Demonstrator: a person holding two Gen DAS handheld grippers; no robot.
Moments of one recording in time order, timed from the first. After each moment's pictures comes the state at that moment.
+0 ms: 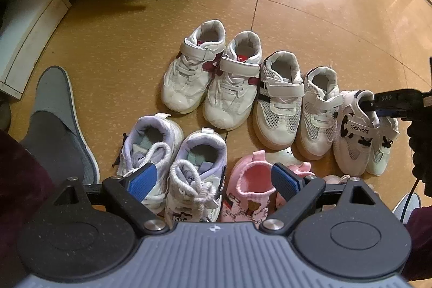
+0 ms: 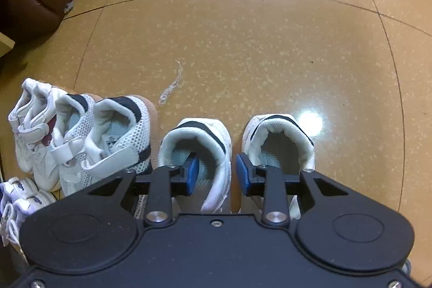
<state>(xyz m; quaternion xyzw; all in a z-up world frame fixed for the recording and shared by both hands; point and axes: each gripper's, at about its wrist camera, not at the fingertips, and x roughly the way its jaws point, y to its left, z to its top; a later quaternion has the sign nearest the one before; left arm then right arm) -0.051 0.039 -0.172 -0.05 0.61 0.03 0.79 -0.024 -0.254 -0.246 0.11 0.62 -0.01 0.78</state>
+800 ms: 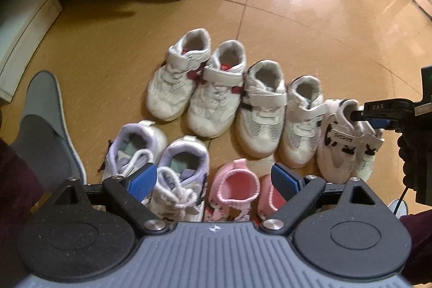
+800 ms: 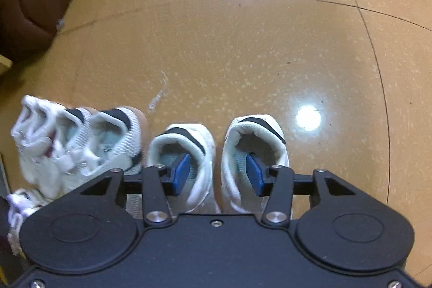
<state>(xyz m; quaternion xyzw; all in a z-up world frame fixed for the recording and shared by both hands) -0.046 0.035 -0.168 -0.06 0.60 0.03 0.80 -0.027 -0.272 -0.239 0.12 0.63 -0.03 0.77</state>
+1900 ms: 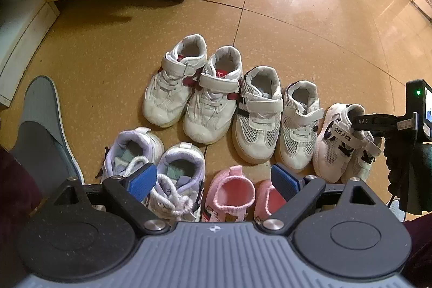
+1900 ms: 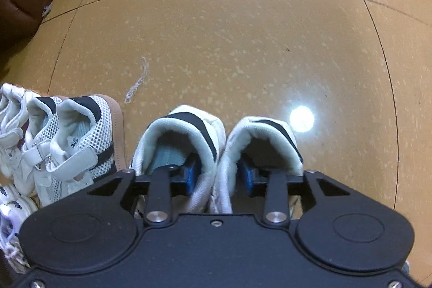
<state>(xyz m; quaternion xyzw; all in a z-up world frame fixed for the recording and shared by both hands) -0.040 0.028 -0.161 -0.06 0.59 0.02 0.81 -0.023 -0.264 -0.260 0.08 0.62 -0.03 0.78</state>
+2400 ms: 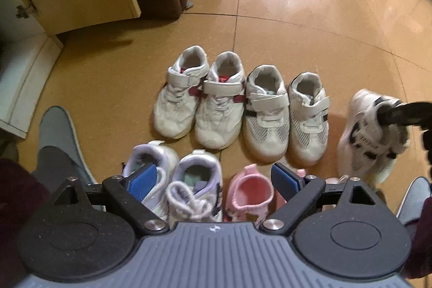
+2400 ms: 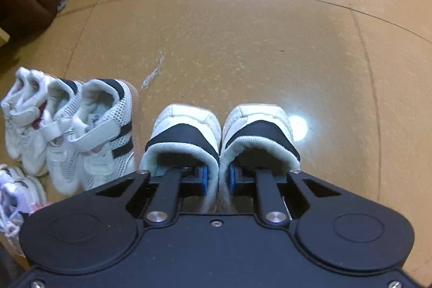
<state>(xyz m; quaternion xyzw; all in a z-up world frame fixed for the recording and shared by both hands) -0.062 0.016 -0.155 0.03 0.56 0.01 0.83 -0.071 -0.256 -0.205 0.09 0.60 -0.04 0.79</state>
